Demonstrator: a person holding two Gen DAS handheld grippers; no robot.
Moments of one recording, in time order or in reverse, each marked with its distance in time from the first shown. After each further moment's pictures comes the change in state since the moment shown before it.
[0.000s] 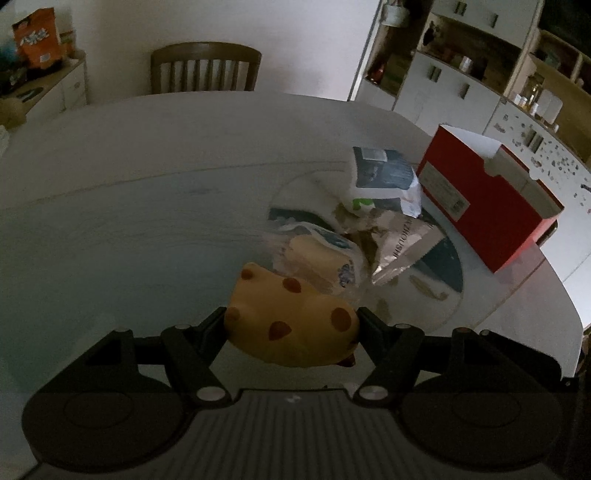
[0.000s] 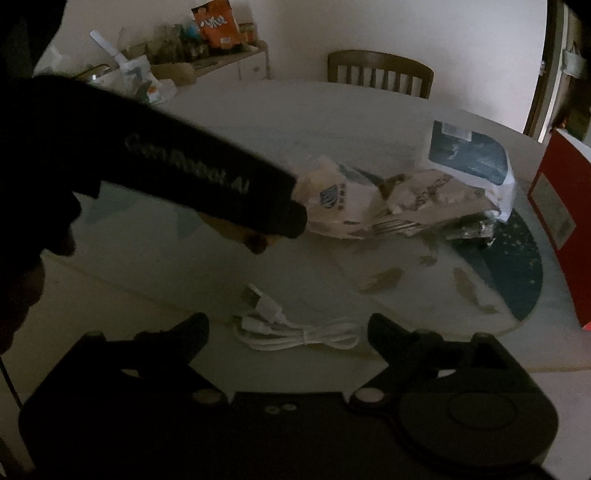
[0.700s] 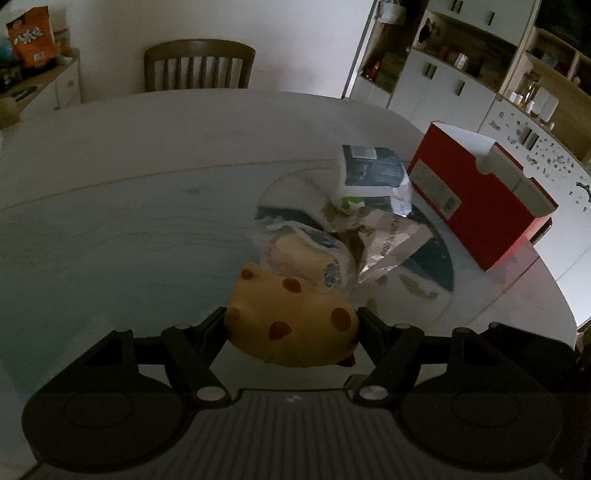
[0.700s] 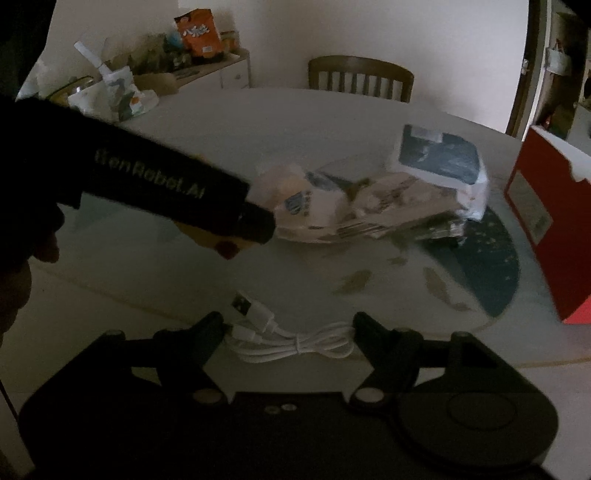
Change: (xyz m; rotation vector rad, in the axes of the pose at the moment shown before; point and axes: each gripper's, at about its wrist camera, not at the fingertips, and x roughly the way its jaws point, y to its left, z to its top) left arm -0.003 -0.009 0.001 0.006 0.011 -0.023; right arm -0.019 -0.023 -0.001 0.031 -0.034 -0.034
